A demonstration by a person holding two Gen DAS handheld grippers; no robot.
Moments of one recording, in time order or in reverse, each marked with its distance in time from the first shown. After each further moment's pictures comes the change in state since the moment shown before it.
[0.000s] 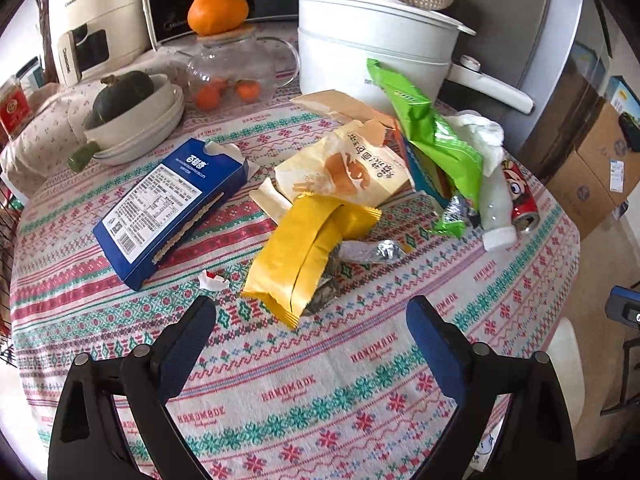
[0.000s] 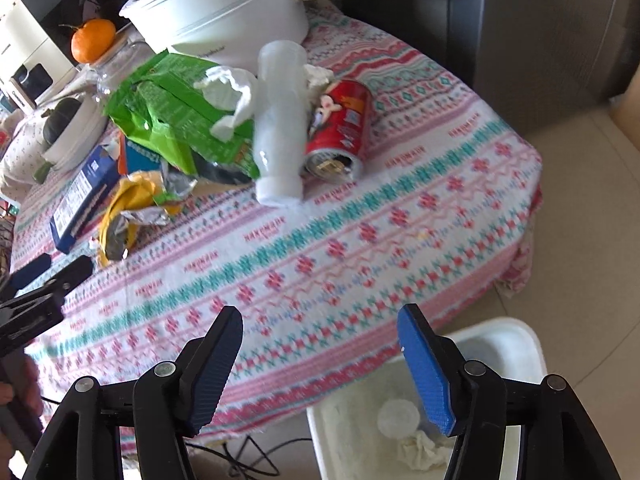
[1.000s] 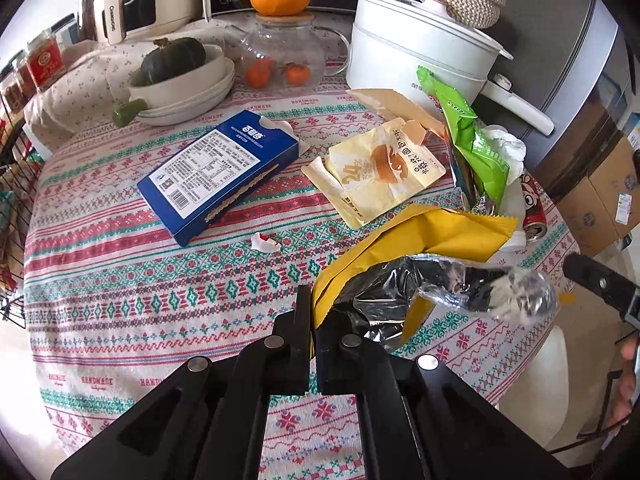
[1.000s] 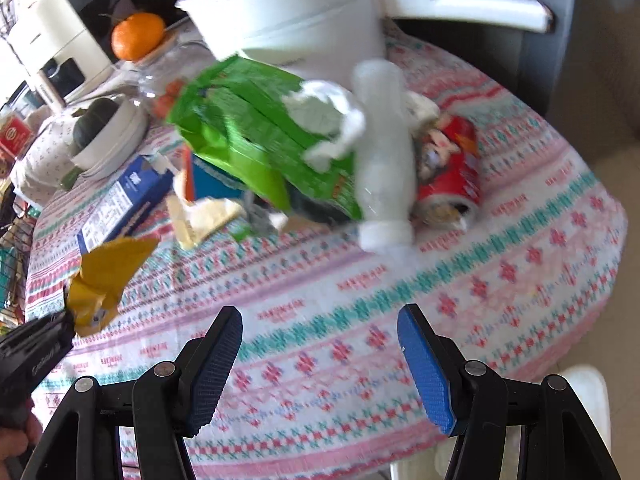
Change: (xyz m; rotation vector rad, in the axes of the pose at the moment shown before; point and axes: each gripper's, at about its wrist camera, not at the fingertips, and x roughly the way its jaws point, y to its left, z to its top) left arm -0.037 0.039 -0.019 -0.119 0.044 0.014; right arm 0.030 0.075 0.023 -0.080 -0.084 0.065
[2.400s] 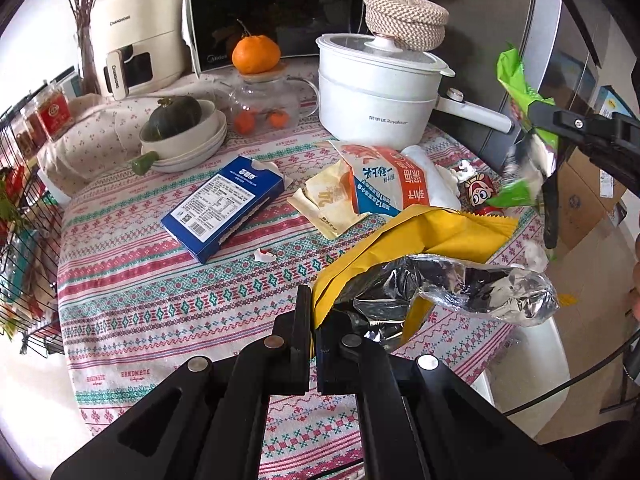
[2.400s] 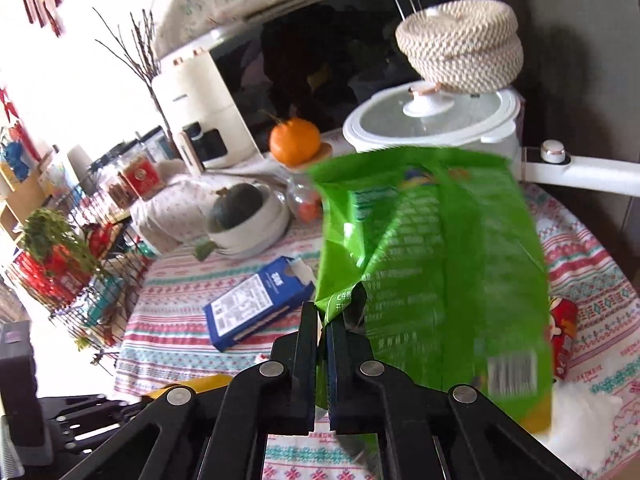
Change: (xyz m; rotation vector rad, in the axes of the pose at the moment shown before) left arm -0.073 -0.019 -0.019 0.120 -0.110 0.002; right arm -0.069 0.041 0.039 -0.180 -0.270 0.321
